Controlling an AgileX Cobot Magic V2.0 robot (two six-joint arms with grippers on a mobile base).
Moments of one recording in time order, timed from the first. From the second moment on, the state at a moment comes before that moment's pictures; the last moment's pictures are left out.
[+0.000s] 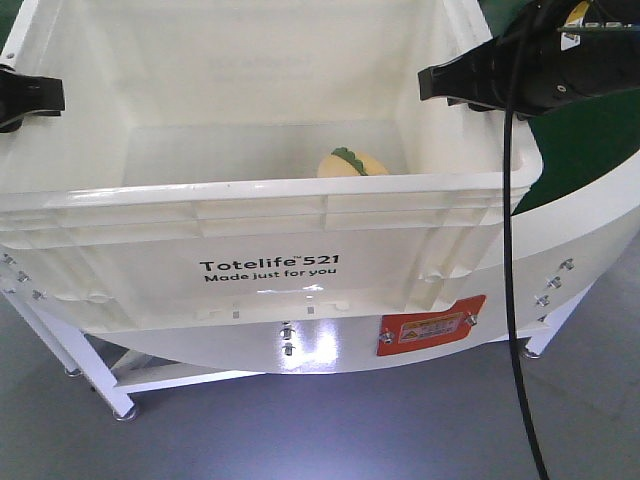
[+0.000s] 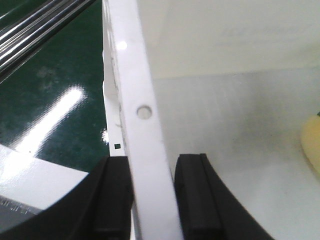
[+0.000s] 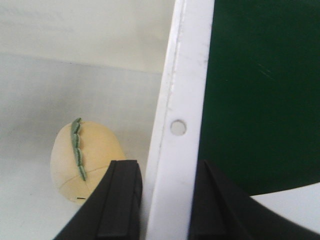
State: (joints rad) left arm -0.15 1.14 -1.13 -0.05 0.72 -0.09; right arm 0.44 1.39 -1.35 -0.22 0.81 0.23
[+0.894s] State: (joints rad) left arm -0.15 1.14 -1.13 -0.05 0.72 -0.09; right arm 0.44 1.39 -1.35 -0.22 0.81 0.23
